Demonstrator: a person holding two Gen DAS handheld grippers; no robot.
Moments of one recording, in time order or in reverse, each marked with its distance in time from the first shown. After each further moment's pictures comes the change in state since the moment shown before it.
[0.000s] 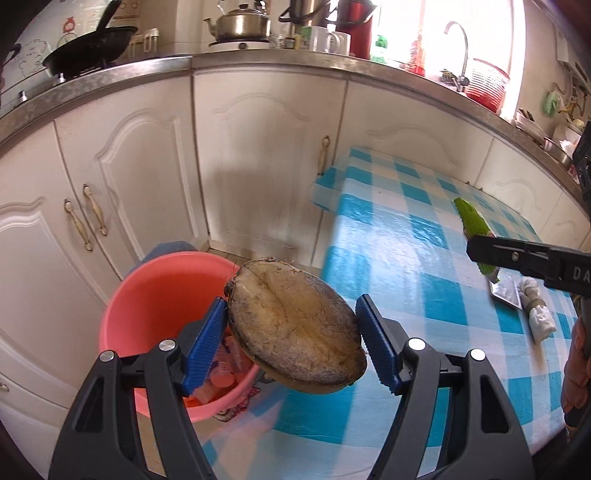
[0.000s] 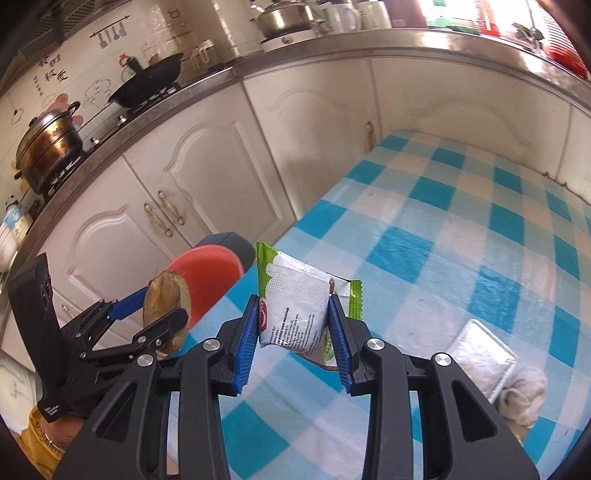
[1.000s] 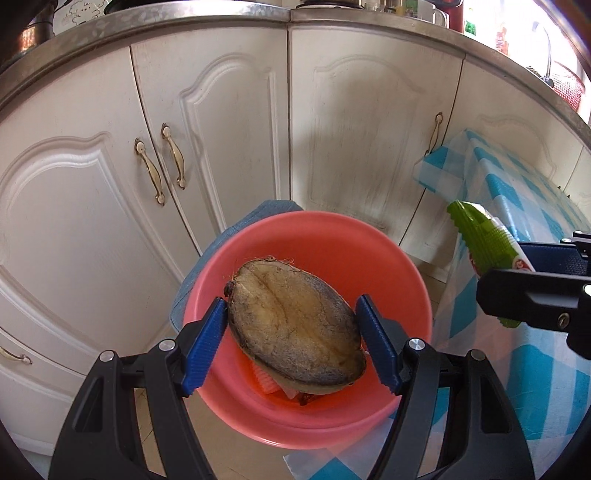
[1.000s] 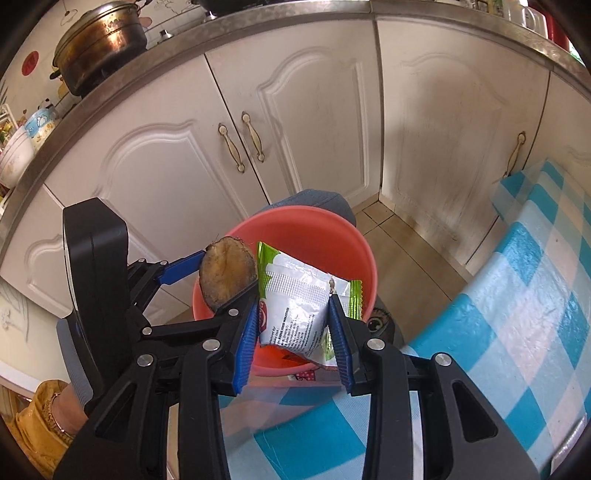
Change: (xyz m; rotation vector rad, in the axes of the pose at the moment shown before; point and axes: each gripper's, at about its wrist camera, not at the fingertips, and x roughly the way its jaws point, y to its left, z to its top) left arm 0.056 0.111 -0.025 -0.113 0.103 0.233; right arm 0.123 0.146 0.014 -0.284 0.204 0.133
